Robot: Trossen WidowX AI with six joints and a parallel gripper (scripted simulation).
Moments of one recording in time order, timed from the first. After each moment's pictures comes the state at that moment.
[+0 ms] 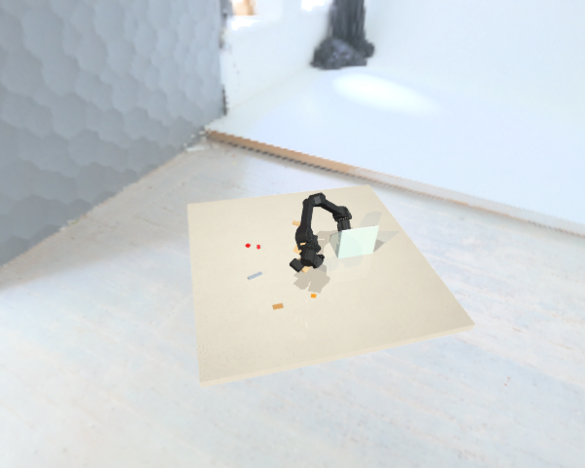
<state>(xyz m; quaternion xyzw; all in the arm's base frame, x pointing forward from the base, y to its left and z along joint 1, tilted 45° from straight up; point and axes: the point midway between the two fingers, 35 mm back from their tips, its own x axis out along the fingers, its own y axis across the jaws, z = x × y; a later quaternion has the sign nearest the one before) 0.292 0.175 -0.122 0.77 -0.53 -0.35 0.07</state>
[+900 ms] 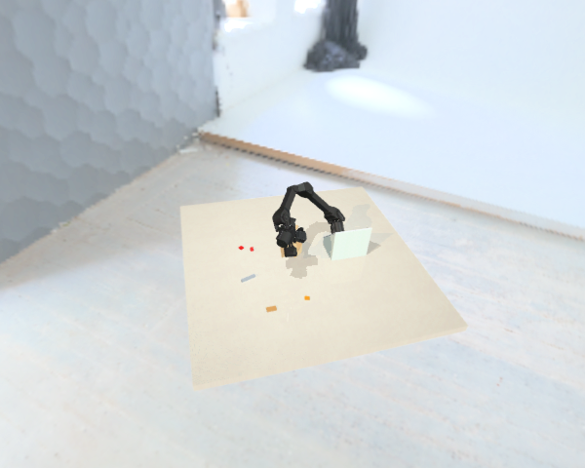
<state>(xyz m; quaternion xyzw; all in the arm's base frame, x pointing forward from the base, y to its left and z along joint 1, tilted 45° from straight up) 0.310 0.120 -0.028 0.63 -0.38 -0.60 0.32</state>
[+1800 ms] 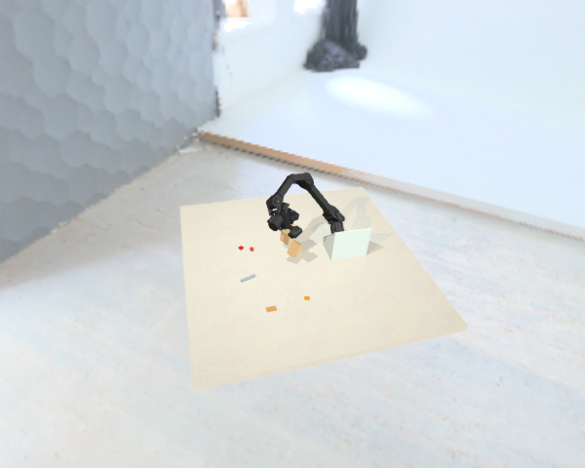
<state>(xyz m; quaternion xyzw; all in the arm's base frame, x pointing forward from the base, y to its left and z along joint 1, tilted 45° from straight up) 0.294 0.057 0.048 0.47 -0.13 -0.75 0.45</state>
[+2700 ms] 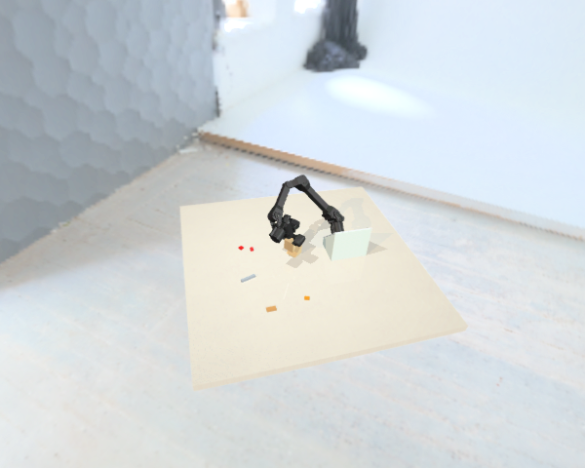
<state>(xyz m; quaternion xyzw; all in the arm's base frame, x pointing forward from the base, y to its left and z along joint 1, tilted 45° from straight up) 0.275 -0.008 0.007 0.39 -0.11 -0.78 0.48</state>
